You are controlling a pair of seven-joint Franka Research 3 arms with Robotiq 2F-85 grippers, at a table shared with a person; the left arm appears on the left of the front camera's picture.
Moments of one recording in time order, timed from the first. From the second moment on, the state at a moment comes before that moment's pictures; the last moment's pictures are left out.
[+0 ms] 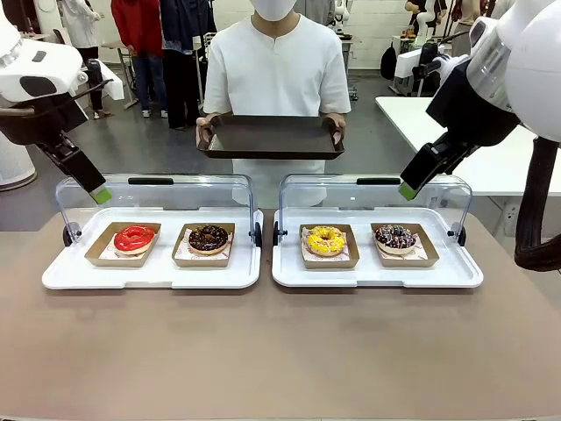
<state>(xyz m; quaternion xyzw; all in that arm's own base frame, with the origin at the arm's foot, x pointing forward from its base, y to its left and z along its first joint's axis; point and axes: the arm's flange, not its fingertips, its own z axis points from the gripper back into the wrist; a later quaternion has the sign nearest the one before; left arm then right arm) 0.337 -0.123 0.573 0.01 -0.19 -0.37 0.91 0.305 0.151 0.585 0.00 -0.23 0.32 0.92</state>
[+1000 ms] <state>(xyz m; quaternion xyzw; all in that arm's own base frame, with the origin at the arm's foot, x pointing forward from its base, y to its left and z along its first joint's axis) 0.378 -0.024 0.566 -0.24 -0.31 -0.50 0.77 0.323 0.001 0.600 0.30 -0.36 0.41 0.78</state>
